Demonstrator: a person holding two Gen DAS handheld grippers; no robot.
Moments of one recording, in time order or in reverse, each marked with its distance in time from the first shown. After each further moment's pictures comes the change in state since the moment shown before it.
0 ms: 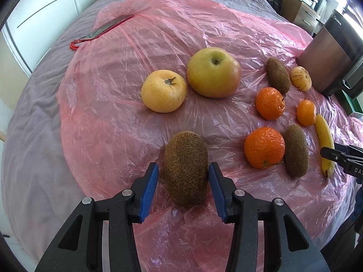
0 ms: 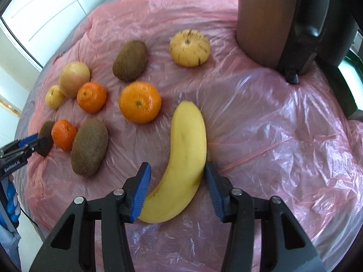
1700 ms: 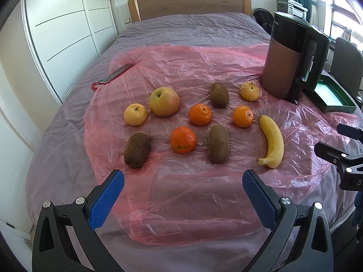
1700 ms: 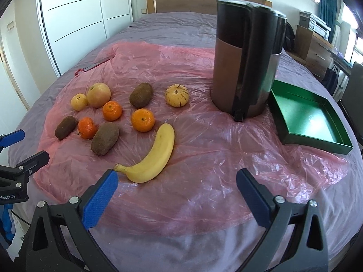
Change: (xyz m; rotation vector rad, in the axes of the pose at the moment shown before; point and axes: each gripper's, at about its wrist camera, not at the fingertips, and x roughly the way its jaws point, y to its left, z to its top) left arm -0.103 -0.126 -0.065 0.010 -0.265 0.183; right arm -0.113 -0.014 -0.061 -0.182 -0.309 -0.076
